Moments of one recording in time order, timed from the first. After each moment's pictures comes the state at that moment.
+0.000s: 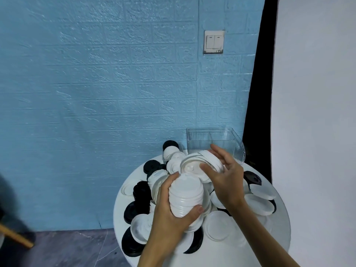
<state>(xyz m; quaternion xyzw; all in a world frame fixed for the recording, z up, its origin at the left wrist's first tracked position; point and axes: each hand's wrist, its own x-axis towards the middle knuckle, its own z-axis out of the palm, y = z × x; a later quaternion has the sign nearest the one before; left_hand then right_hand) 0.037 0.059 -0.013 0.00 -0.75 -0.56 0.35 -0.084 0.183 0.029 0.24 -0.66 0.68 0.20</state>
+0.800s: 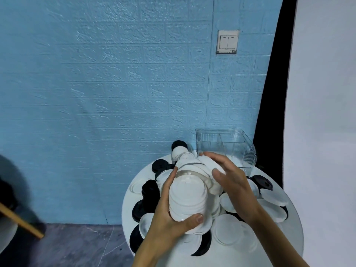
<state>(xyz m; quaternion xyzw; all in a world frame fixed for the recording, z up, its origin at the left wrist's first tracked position) 0.053 0.036 -0.007 -0.05 -0.74 -0.61 0.27 -0.058 0.195 0.049 0.40 -0.60 0.69 -0.05</state>
